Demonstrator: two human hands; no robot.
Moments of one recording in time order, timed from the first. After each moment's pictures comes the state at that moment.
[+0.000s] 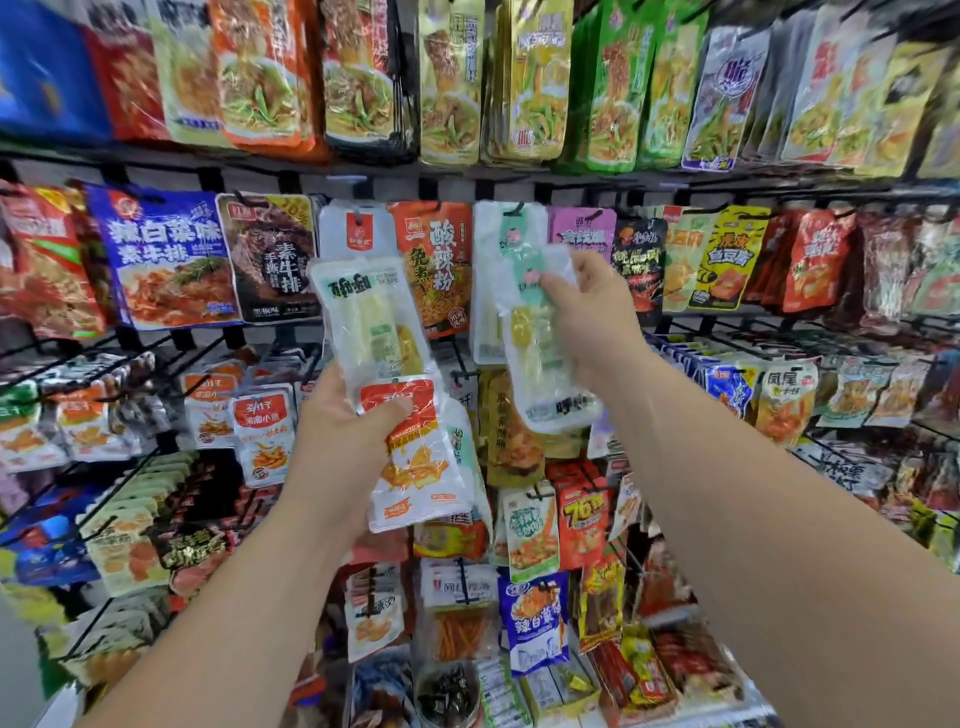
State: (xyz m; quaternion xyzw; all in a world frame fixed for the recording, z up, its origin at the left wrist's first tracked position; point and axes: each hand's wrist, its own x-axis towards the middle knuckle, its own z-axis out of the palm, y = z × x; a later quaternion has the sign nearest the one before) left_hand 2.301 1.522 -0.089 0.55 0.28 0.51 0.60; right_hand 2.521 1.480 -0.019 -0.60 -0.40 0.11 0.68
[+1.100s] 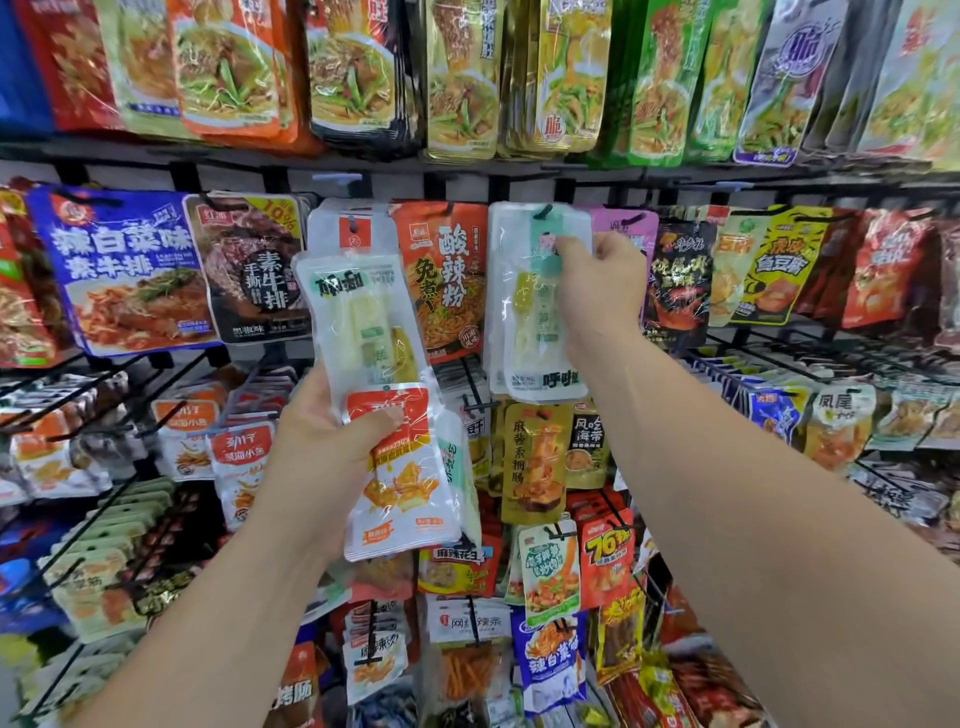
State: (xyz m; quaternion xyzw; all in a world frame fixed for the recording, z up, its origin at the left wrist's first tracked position) left_hand 2.315 1.579 -0.080 0.56 0.28 0.49 0.61; right_hand 2.556 1.574 -0.005 -0.58 -0.29 0.03 0.76
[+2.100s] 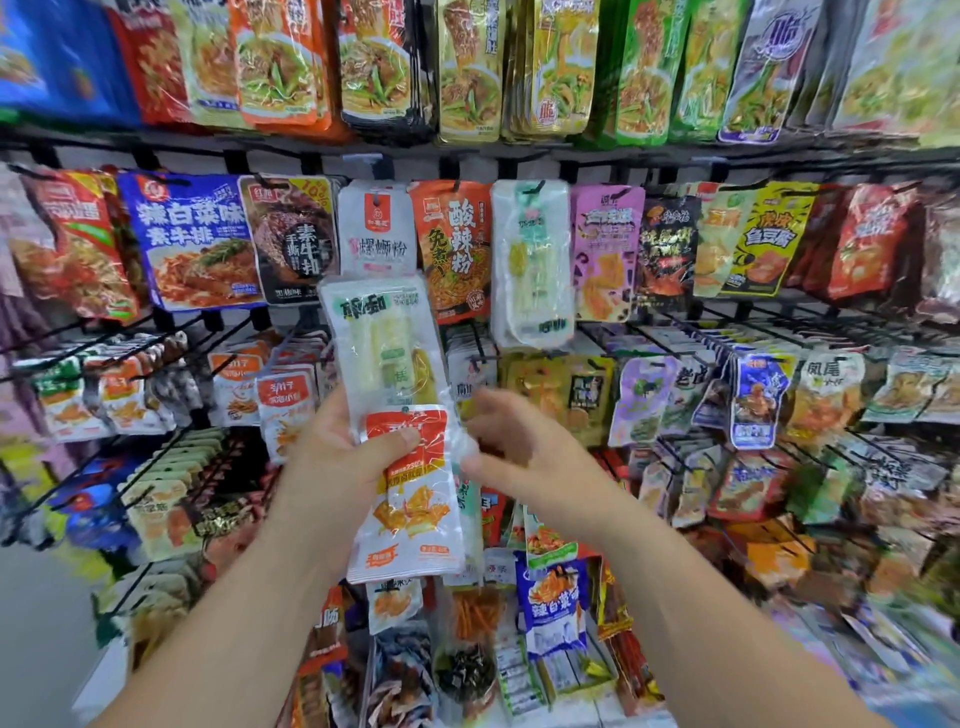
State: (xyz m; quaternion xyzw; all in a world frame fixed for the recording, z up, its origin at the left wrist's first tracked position) left_hand 2.279 1.503 -0.105 0.56 0.29 0.47 0.61; right_hand 2.462 1.428 -0.120 -0.63 -0.58 0.27 0.44
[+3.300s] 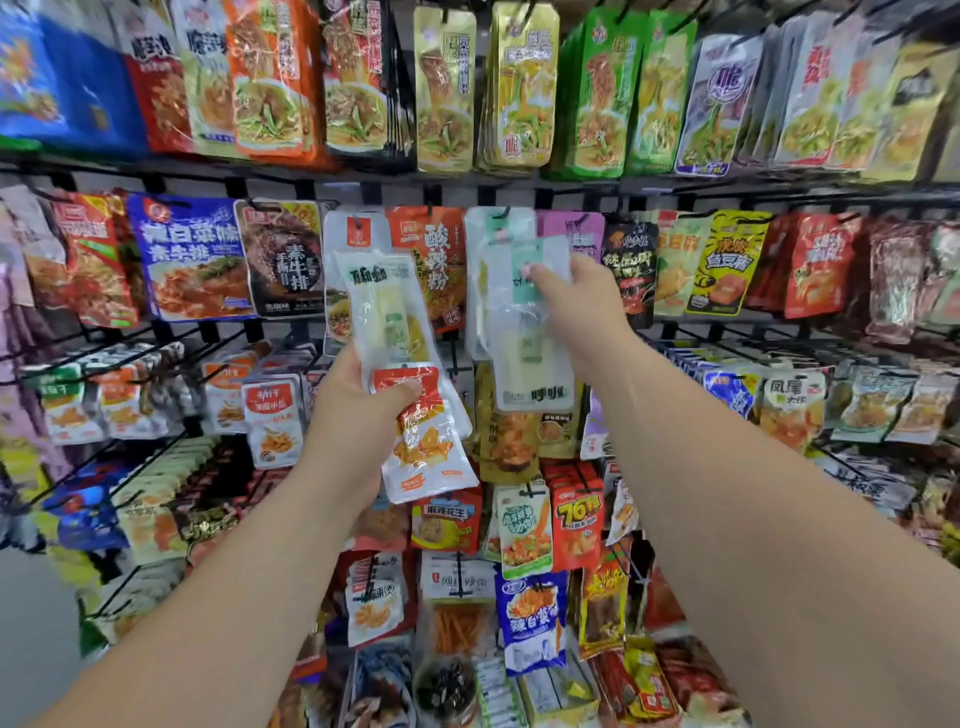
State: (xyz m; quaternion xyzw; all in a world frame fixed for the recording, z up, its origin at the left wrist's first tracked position) left_hand 2.326 1.497 -0.078 0.55 0.32 0.51 0.58; right_hand 2.534 1.468 -0.009 -0.59 -0.41 0.16 0.68
